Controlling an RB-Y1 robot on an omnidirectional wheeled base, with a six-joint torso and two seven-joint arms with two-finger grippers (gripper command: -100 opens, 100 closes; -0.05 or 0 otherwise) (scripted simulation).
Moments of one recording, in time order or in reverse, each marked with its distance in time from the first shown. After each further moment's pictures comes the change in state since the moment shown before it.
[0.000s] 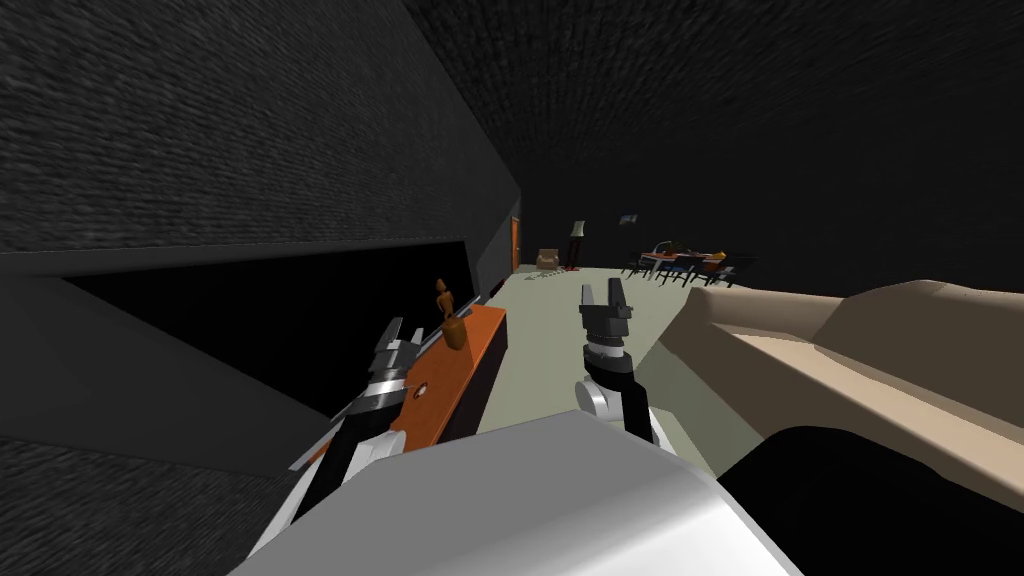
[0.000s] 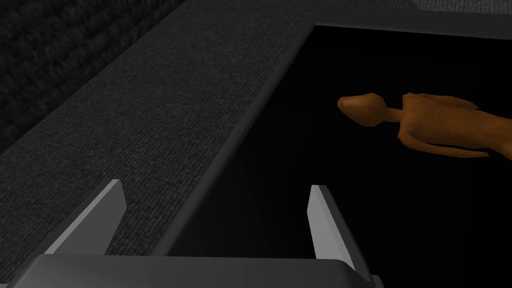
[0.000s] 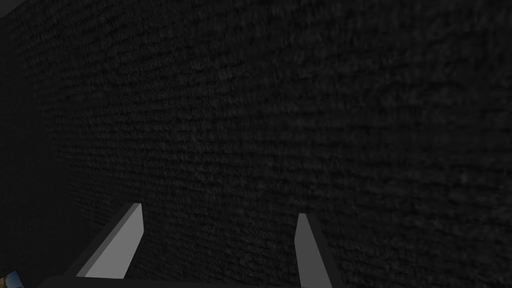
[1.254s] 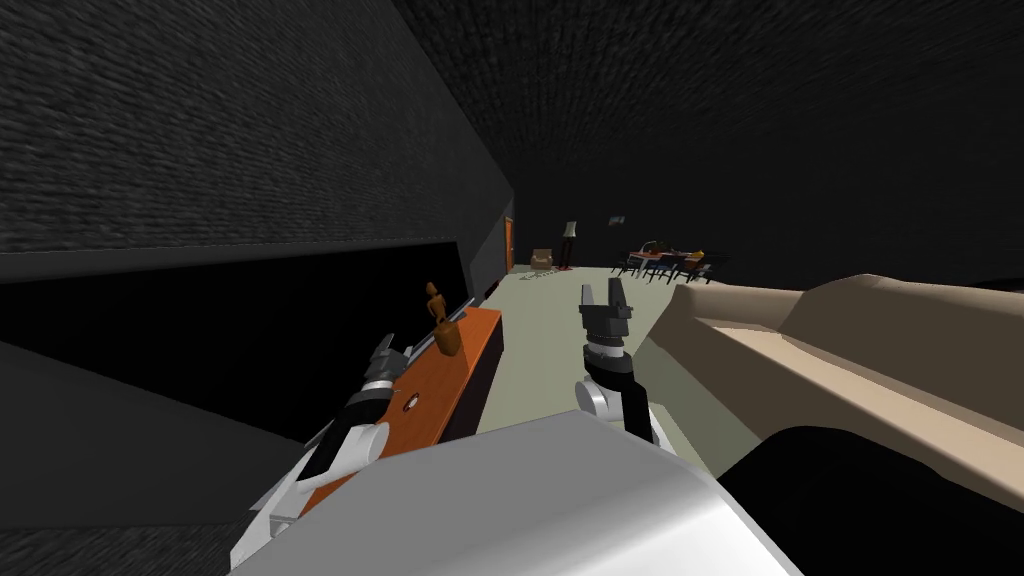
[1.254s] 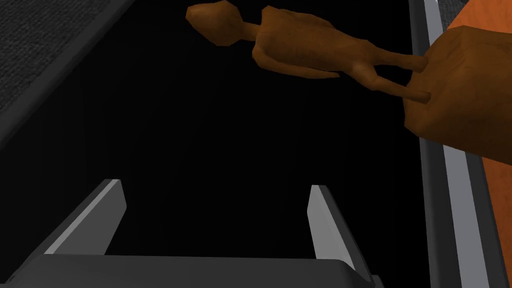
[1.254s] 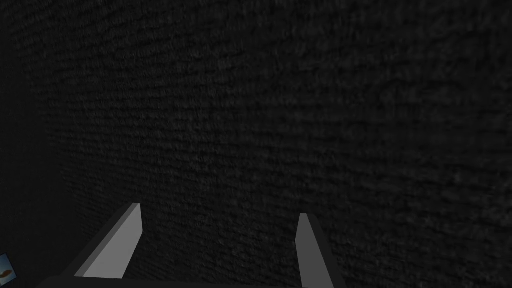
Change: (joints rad) left arm -0.154 0.134 0.151 0.378 0.199 0.125 0.128; right arm 0.000 0.000 0.000 0.000 0.000 0.000 0.000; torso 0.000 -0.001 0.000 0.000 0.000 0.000
